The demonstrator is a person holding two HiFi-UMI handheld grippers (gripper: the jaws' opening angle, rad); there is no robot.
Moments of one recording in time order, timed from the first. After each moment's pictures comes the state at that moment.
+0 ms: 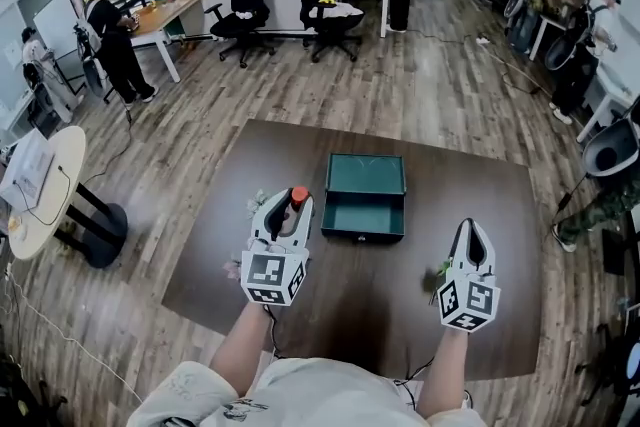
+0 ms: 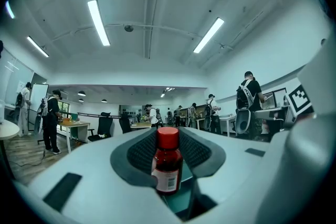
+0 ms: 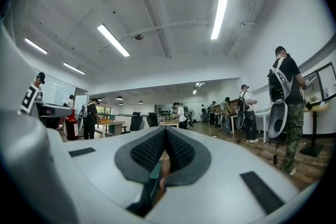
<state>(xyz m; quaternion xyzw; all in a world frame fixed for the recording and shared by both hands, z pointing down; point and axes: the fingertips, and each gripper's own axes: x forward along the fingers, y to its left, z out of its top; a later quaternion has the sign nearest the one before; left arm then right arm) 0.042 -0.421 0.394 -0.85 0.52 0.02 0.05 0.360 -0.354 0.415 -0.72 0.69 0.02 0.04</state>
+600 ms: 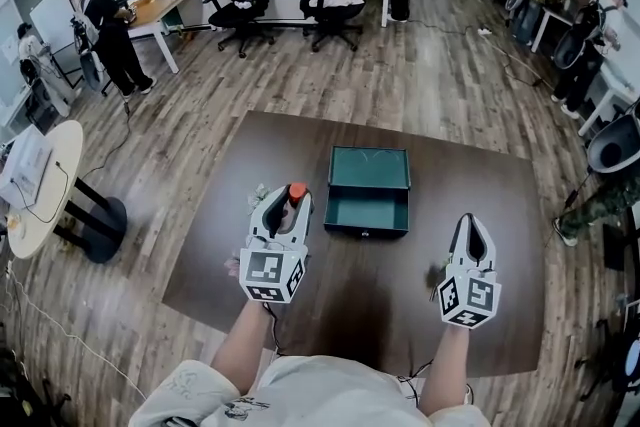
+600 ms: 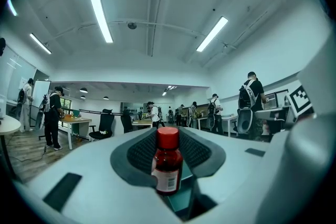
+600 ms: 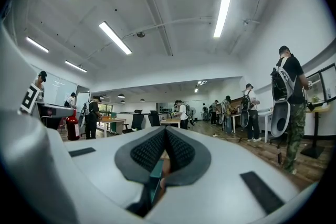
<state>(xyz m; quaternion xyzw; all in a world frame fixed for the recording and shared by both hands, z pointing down) 0.028 -0.434 0.408 -0.85 0.53 0.02 0.03 0.346 -0.369 0.422 -0.71 0.70 0.01 0.03</state>
